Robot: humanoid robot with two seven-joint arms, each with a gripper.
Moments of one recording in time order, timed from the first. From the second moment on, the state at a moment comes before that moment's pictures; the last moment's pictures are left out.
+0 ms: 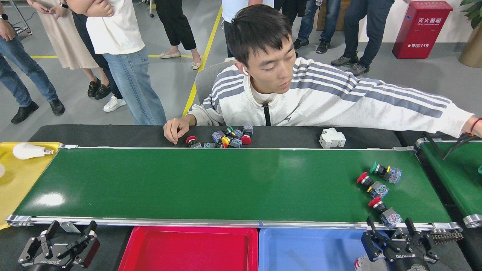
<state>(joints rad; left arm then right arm) 0.10 0.18 0.43 -1.44 -1.45 -0.45 0.04 0.14 -0.13 -0.12 -1.58 1.30 -0.05 0.02</state>
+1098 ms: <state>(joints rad) 0.08 0.18 0.43 -1.42 -1.45 -0.45 0.04 0.02 -0.08 0.14 -1.60 1.31 -0.63 0.06</state>
